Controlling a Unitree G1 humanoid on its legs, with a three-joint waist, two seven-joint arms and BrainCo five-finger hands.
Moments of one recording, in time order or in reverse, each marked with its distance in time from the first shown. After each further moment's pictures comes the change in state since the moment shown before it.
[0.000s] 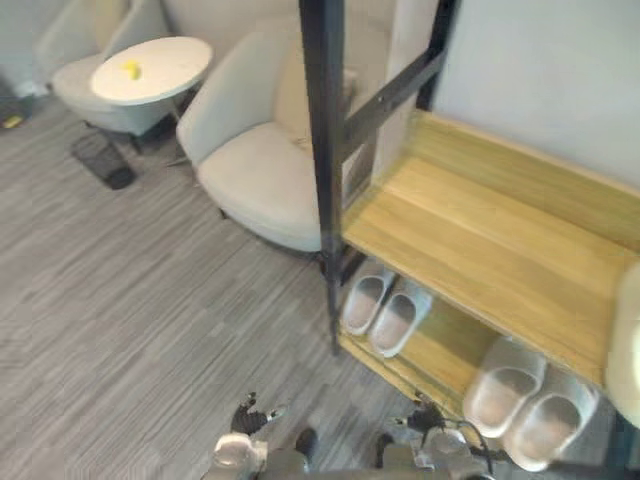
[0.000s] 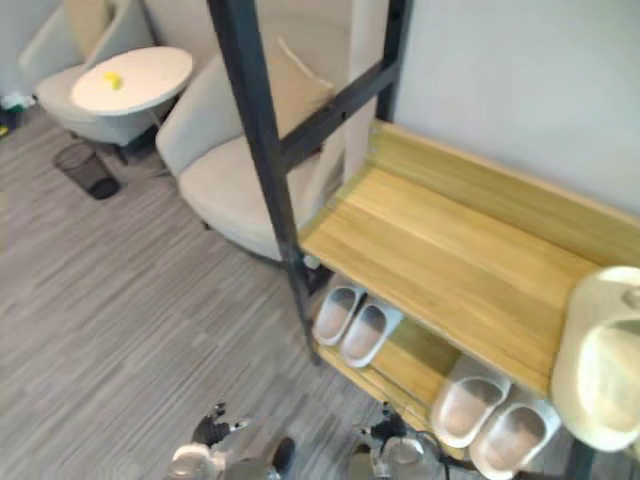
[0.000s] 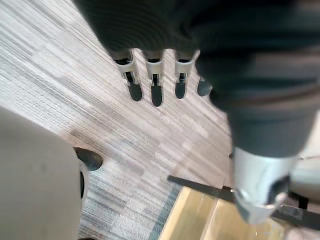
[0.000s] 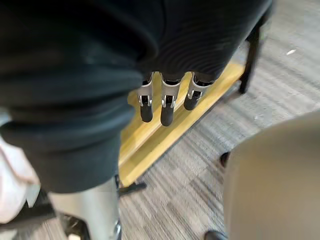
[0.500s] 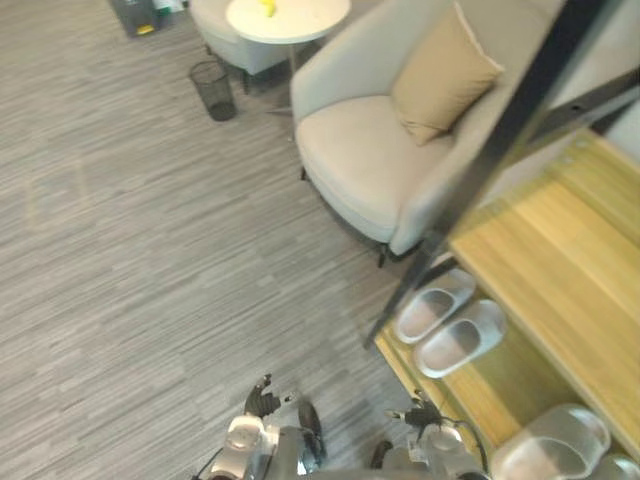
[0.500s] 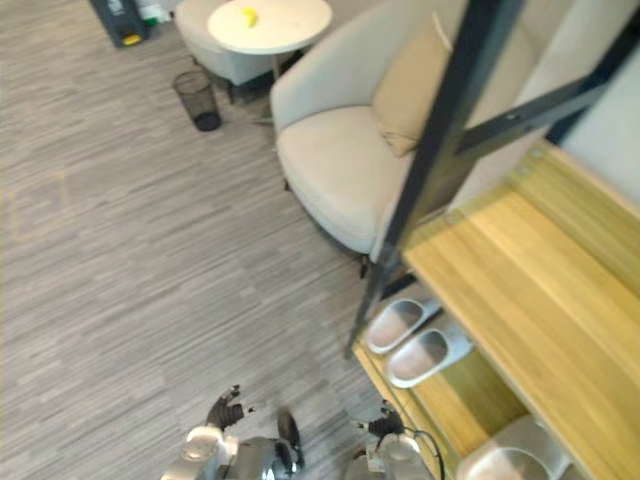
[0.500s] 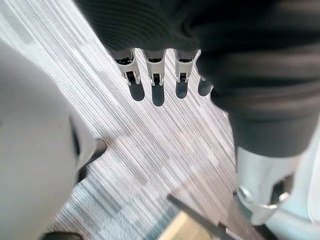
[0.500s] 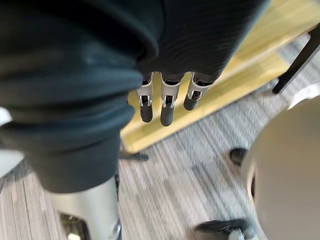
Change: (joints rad) left arm -0.042 0.016 -0.082 -0.004 0.042 0.013 0.000; right arm 0.013 0.039 -0.075 -0.041 0.042 0.002 -0.014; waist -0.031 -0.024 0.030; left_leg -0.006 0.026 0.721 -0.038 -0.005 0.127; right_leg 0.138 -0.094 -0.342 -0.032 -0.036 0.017
